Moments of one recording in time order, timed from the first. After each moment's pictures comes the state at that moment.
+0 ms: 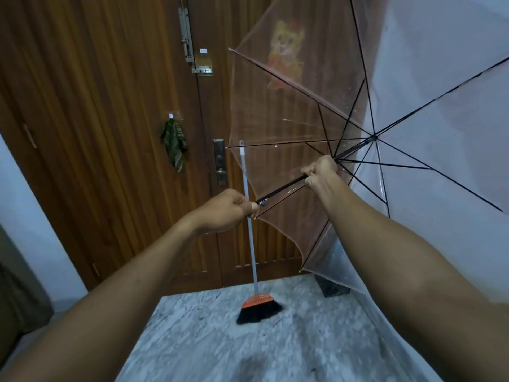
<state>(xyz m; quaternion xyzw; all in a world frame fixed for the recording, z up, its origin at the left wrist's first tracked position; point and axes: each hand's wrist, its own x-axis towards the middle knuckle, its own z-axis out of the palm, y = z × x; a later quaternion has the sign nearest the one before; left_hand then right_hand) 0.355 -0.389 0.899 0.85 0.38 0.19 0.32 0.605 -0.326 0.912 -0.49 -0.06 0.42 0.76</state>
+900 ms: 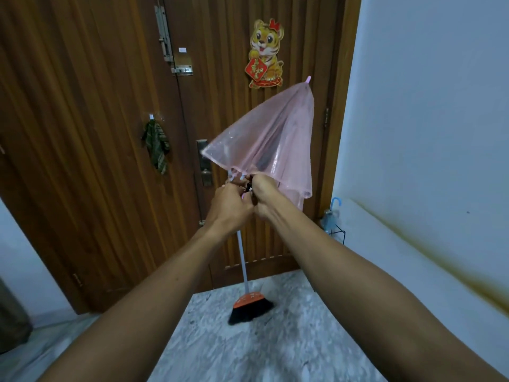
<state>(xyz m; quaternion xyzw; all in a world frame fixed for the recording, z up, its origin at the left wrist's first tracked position) 0.404 -0.380 0.868 0.79 0.45 0.38 0.16 0.498 -0.365 0.889 -0.49 -0.27 0.53 0.65</state>
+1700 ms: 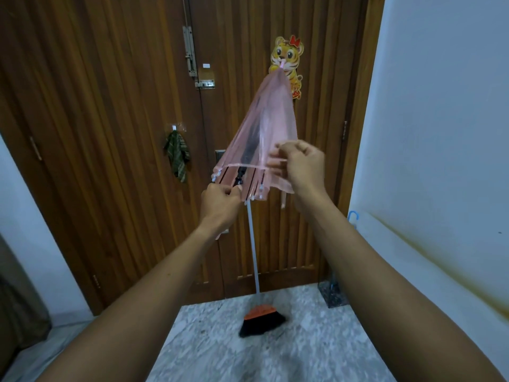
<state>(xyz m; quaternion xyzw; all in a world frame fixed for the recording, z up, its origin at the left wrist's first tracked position) 0.362 -0.351 0.881 0.69 0.47 0.50 0.22 0.507 -0.422 0.948 -0.46 -0.43 0.27 0.73</state>
